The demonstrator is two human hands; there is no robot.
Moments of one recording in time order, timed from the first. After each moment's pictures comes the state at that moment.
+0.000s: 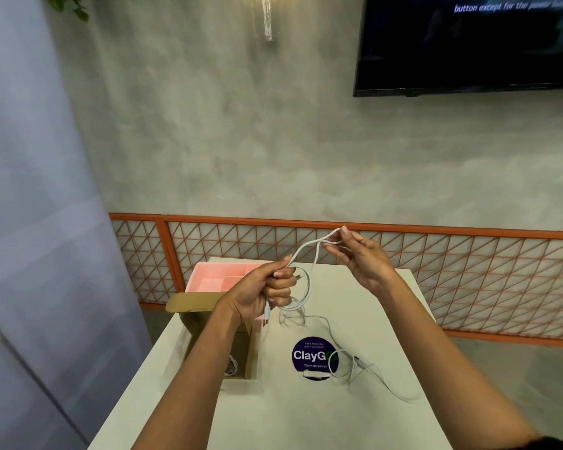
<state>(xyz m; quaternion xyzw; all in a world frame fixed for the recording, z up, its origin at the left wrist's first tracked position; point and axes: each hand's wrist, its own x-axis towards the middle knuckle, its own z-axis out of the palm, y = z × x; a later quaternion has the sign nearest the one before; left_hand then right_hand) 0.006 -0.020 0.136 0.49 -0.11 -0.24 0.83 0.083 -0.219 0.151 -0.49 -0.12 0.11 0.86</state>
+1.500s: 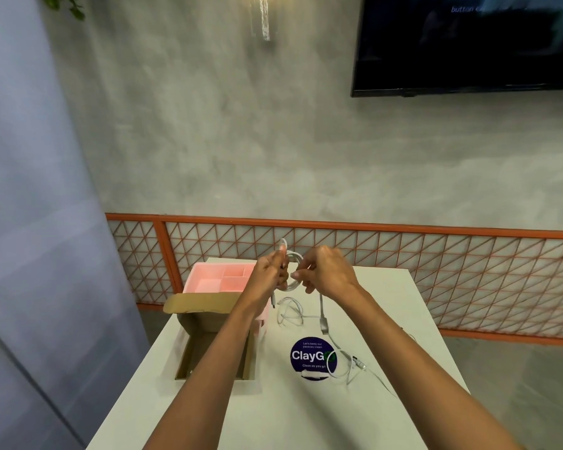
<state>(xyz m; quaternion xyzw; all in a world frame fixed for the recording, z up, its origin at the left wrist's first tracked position) 0.026 -0.039 0.124 0.69 -0.01 0.07 0.72 0.038 -0.171 0.164 -0.94 -0.17 -0.02 0.30</state>
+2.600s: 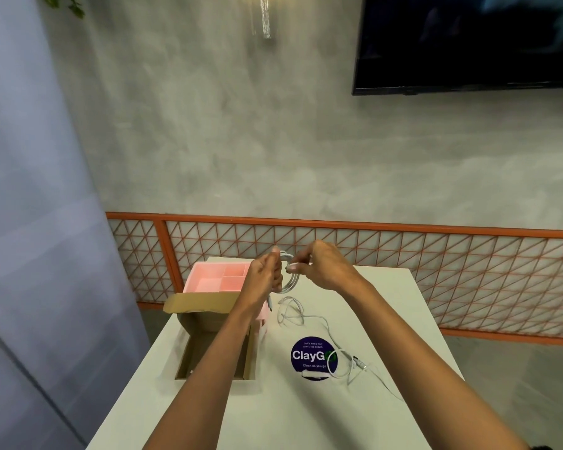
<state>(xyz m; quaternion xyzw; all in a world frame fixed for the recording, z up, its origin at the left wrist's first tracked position) 0.025 -0.032 0.117 0.69 0.00 0.11 0.72 0.035 -0.171 0.185 -0.92 -0.21 0.02 0.33</state>
